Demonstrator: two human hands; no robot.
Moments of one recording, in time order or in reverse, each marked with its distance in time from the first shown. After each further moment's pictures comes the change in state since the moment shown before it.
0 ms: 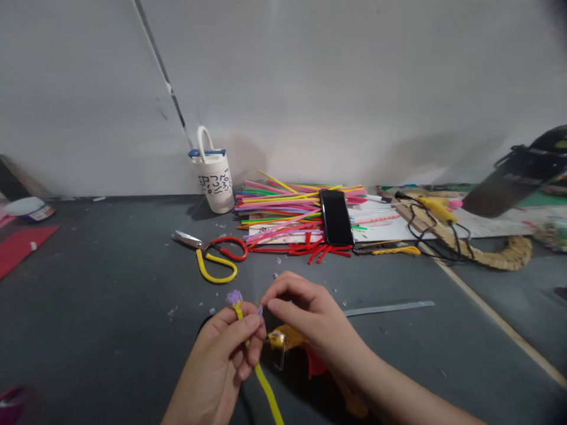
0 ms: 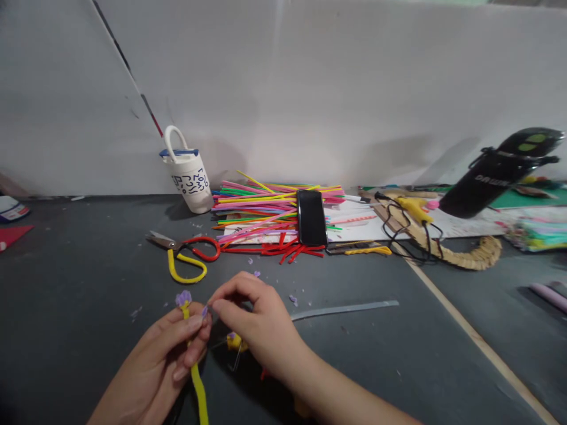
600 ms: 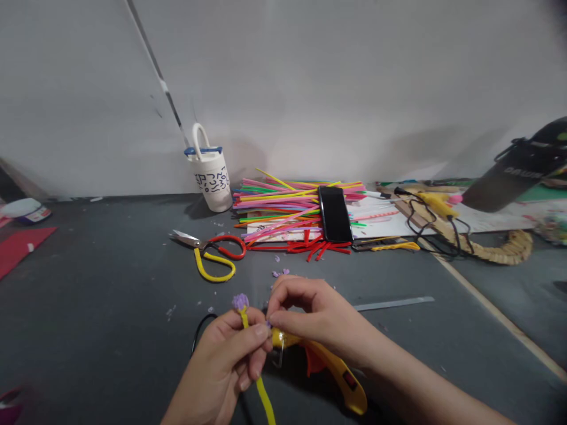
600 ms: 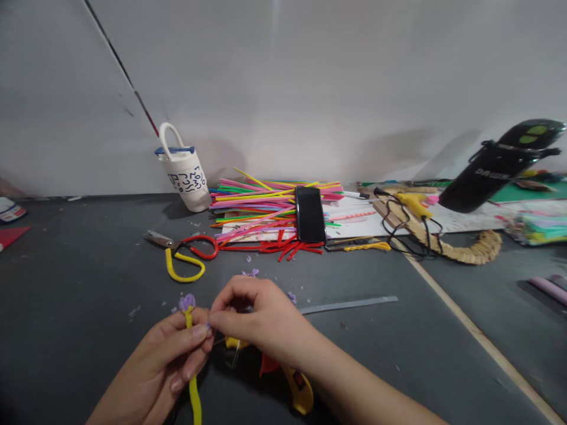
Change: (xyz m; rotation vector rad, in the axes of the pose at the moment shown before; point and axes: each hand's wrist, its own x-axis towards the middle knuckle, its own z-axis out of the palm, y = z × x) left_hand -0.001 -0.004 -0.002 0.146 -0.106 -0.048; right_hand 0.000 -0.013 -0.016 0.021 -0.187 0.152
